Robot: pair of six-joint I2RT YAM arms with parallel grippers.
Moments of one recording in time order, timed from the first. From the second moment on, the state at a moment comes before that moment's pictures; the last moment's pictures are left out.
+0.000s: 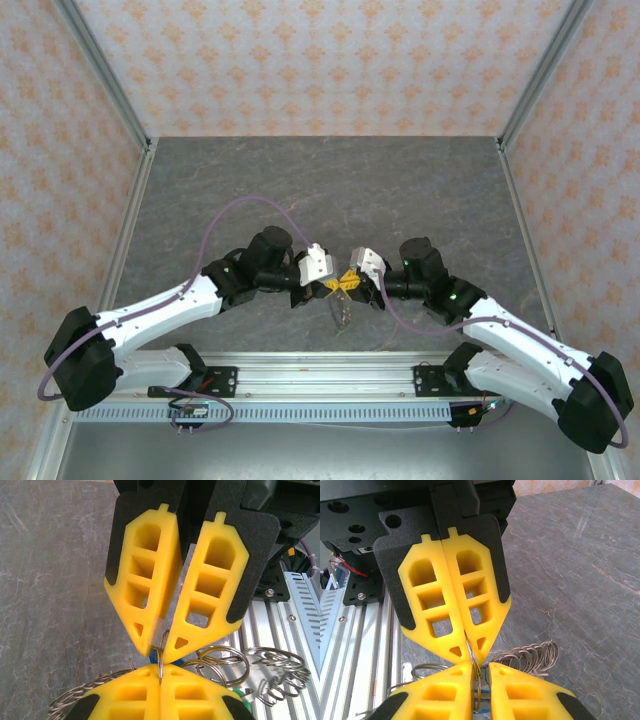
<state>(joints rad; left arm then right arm) -0.78 1.19 0.77 -0.18 0.52 0.31 0.71 0.89 0.56 -0.15 -0.57 -0.27</state>
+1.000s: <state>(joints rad) -0.78 1.18 0.76 -0.12 0.57 0.29 0.64 0.79 0.49 -0.21 -0.45 -0.33</state>
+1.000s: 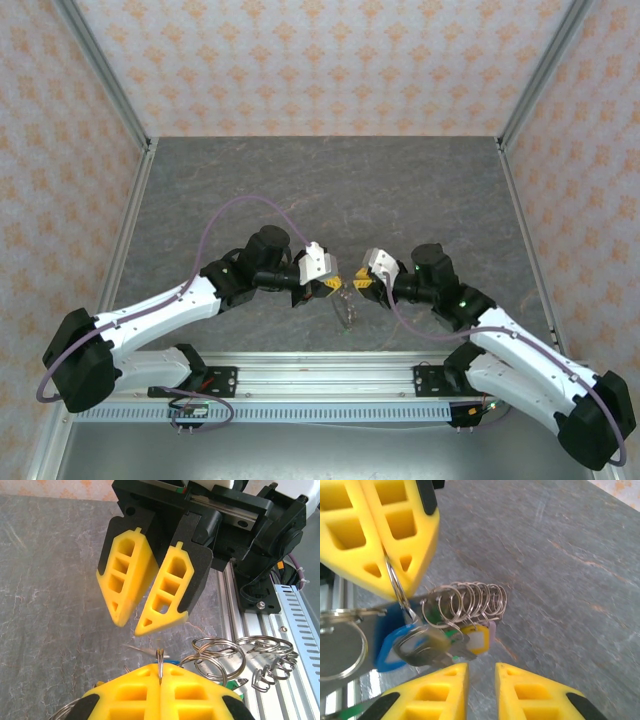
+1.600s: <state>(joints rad) -0.78 1.19 0.77 -0.14 0.56 0.30 0.64 0.86 0.54 -0.13 -0.67 -0.30</state>
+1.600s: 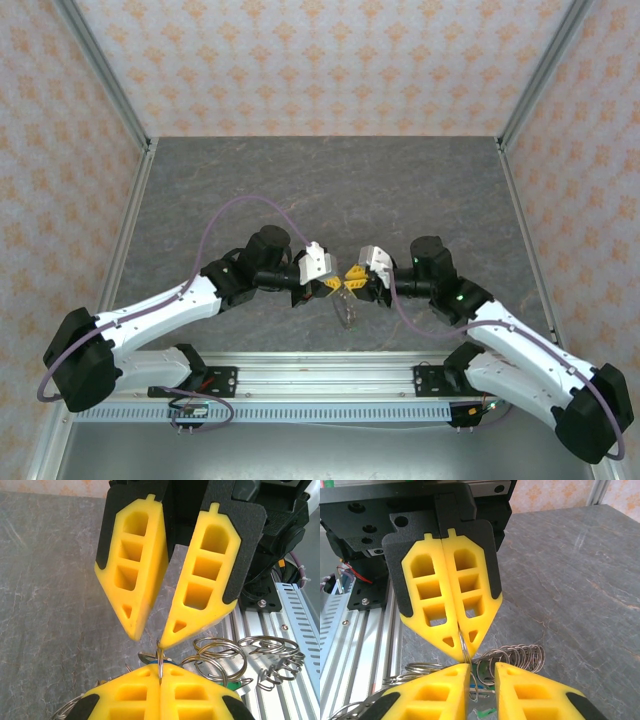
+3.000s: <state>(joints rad) -0.78 1.19 0.77 -0.15 0.55 0.30 0.64 0.90 0.56 -0.13 -0.72 -0.33</state>
